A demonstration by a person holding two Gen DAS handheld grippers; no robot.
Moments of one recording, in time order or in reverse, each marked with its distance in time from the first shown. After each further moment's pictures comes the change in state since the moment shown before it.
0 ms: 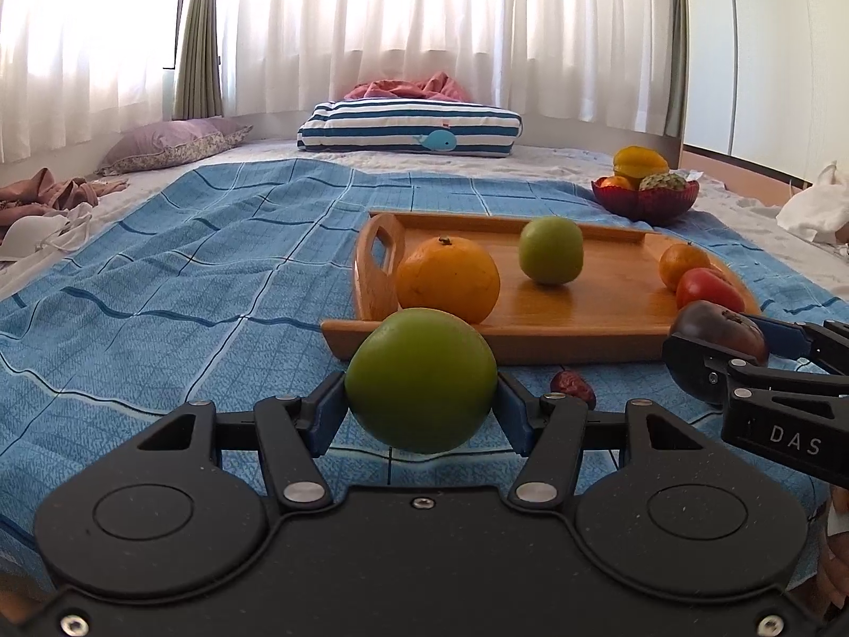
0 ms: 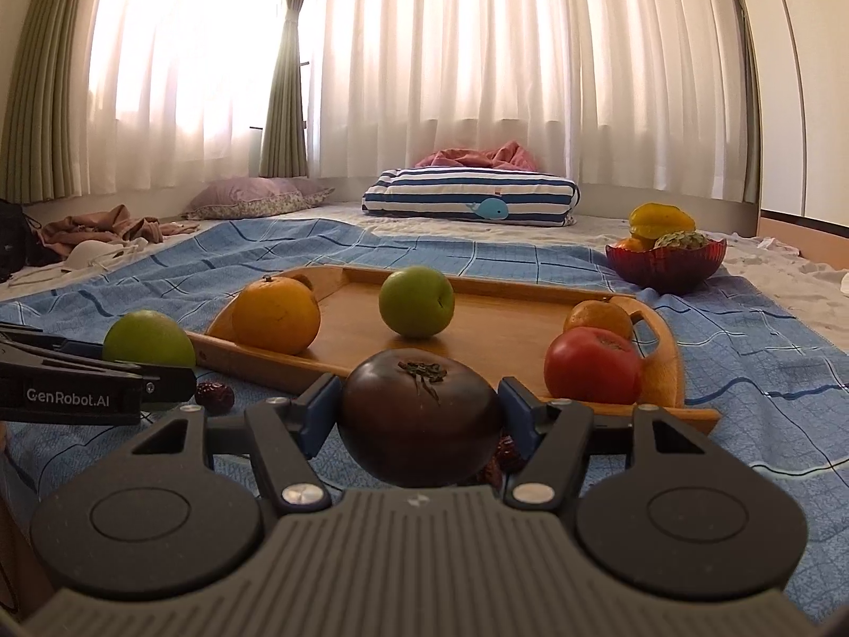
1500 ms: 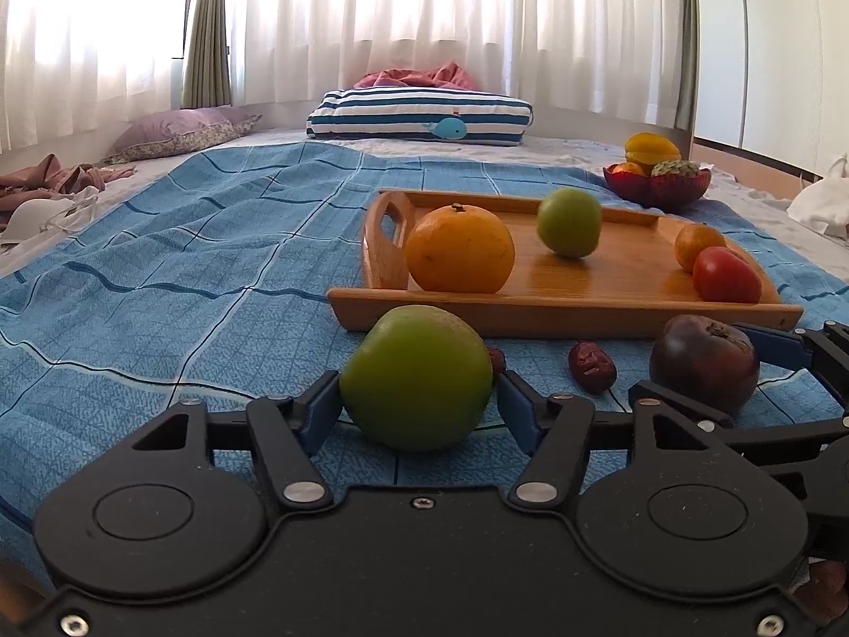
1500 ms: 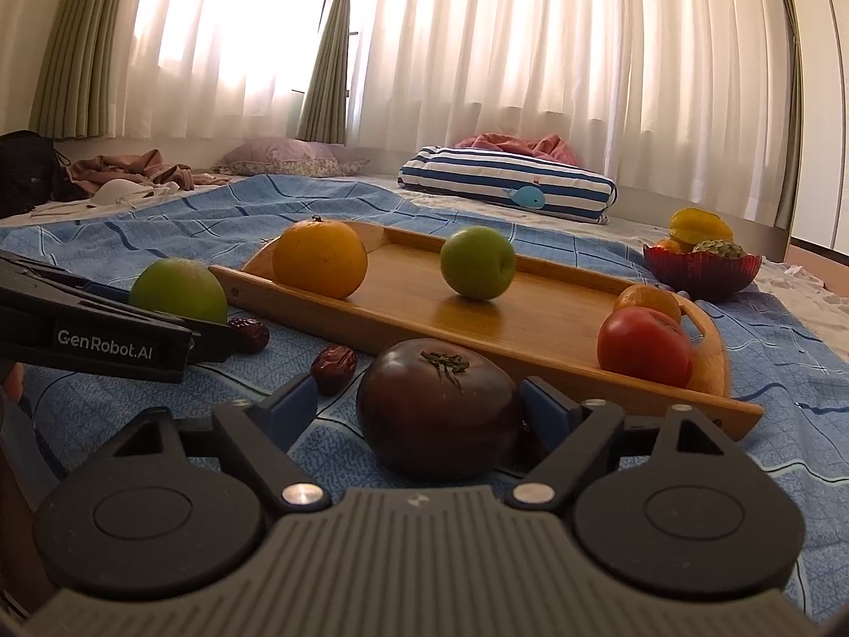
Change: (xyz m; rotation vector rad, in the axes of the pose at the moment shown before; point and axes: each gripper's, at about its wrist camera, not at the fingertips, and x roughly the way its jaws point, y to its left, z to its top) left arm 0.013 0.002 -0.015 -0.008 0.021 0.027; right arm 0.010 0.026 -0.021 -0.126 0.044 0.047
